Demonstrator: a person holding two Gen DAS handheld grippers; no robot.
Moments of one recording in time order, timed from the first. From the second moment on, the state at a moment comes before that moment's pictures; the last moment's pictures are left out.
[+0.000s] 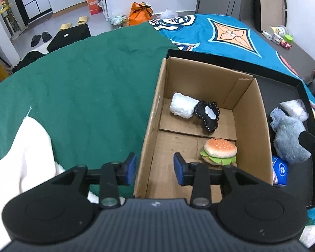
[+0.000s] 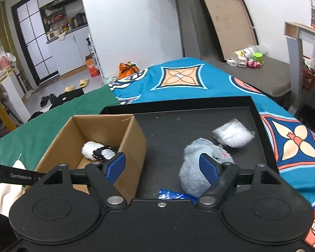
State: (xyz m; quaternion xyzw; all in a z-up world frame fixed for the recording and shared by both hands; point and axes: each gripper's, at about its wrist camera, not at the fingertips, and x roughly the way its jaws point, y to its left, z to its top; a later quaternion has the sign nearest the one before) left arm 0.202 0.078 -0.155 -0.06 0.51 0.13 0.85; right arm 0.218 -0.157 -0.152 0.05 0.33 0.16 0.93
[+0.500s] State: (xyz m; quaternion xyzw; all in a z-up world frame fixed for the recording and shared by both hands) left arm 0.219 0.050 -0.163 0.01 0.54 0.15 0.83; right arm 0.237 -0.204 -0.197 0.12 0.35 0.12 0.92
